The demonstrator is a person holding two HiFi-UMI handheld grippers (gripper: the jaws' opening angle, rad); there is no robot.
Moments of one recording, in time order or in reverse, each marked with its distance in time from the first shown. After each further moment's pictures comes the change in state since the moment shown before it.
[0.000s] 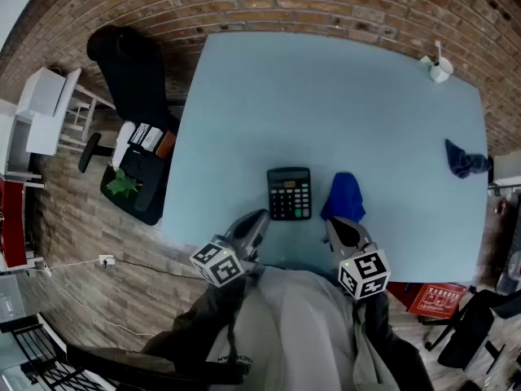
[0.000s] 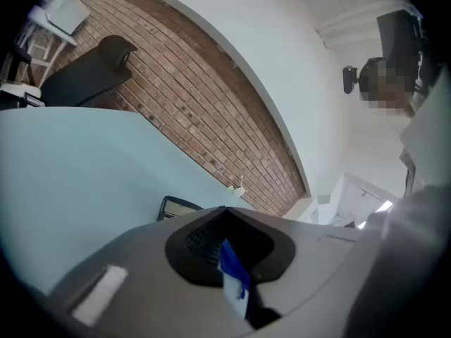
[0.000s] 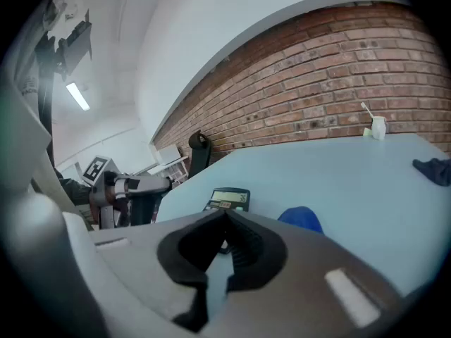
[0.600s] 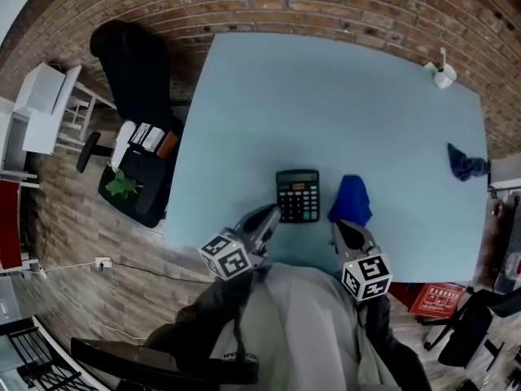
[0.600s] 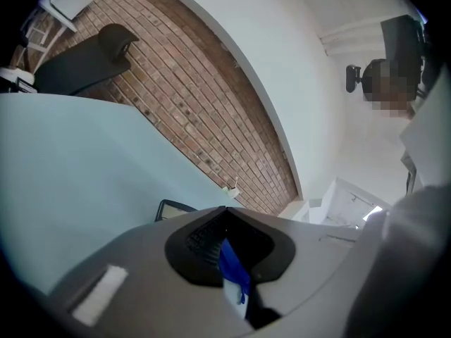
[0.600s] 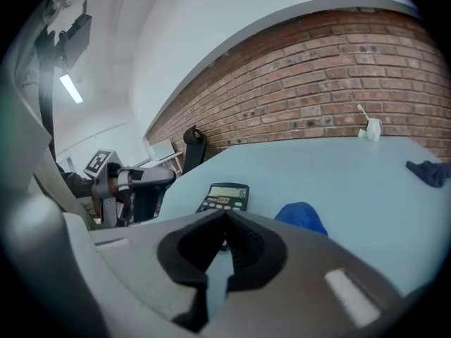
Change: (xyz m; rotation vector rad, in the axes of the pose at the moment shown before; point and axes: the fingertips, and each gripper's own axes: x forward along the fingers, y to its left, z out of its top) left arm 0.006 0.013 0.010 -0.026 0.012 -0.082; right arm 0.011 0.014 -0.010 -0.004 0.016 -0.070
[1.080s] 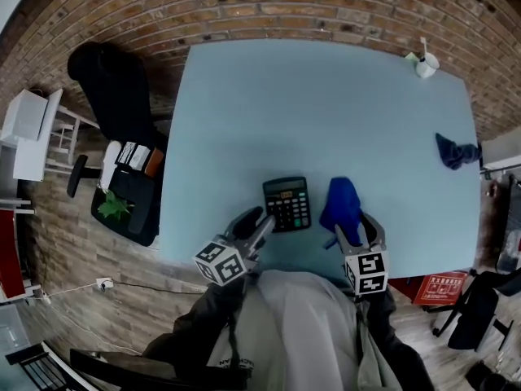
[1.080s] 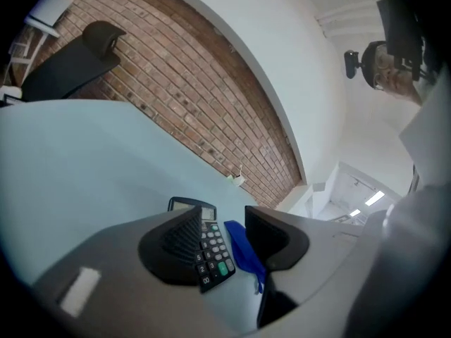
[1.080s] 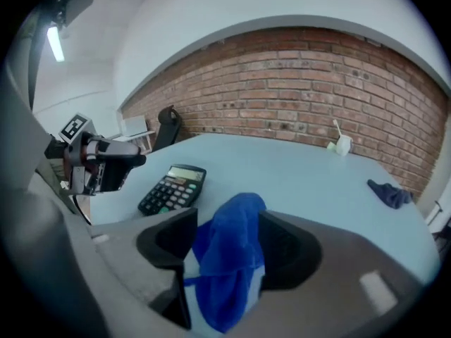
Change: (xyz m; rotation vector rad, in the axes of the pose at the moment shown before) left arm 0.013 0.021 -0.008 0.059 0.110 0.029; right arm -0.010 -0.066 -0.022 -0.109 0.104 -0.275
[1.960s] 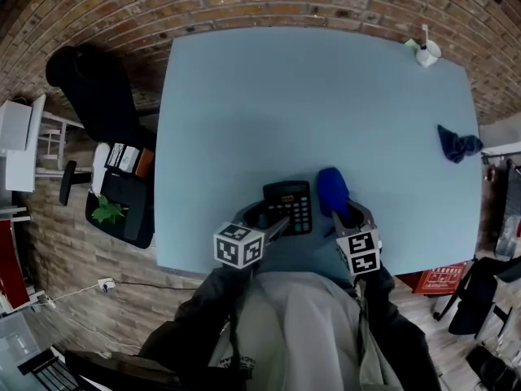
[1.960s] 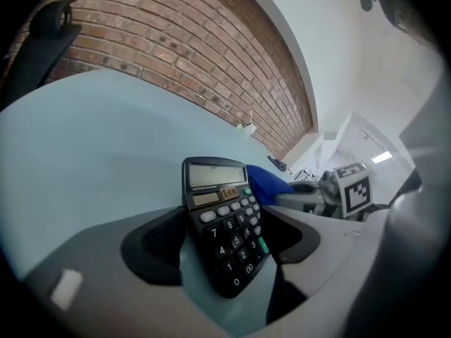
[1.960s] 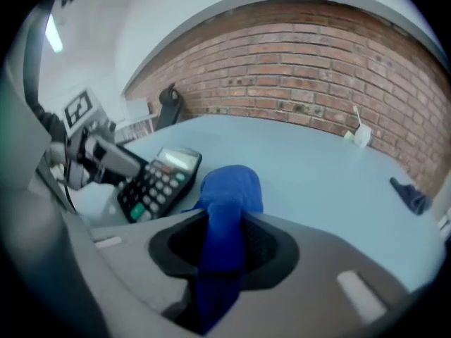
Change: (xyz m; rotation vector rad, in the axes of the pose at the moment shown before) left arm 0.056 0.037 -0.062 0.120 0.449 0.076; right arm 0.065 -0.002 -0.011 -0.047 0.117 0.055
